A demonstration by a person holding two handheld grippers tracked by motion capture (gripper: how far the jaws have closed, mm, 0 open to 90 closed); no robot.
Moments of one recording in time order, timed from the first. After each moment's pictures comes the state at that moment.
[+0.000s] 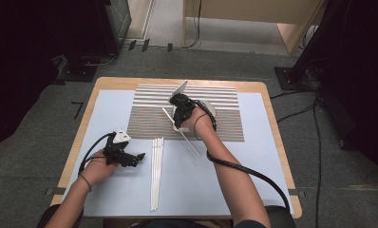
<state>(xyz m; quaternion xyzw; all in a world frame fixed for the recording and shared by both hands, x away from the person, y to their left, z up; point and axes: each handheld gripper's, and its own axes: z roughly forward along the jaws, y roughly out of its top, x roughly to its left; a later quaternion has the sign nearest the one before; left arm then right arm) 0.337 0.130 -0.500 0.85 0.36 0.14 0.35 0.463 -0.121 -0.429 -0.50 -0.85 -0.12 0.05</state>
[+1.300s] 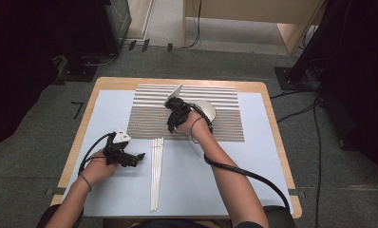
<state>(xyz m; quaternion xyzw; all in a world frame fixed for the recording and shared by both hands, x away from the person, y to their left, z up) 0.337 0.130 -0.500 0.85 0.35 0.14 0.35 0.457 -0.107 -0.440 -0.49 -0.86 -0.13 0.06</state>
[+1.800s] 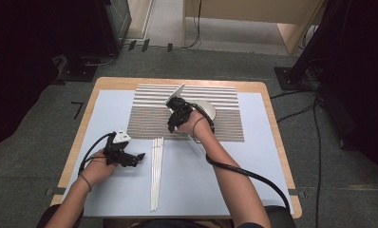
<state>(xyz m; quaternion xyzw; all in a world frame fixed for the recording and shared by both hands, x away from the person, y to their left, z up) 0.337 0.130 -0.500 0.85 0.36 0.14 0.35 0.455 -0.113 -0.438 -0.48 -0.86 -0.14 0.06</state>
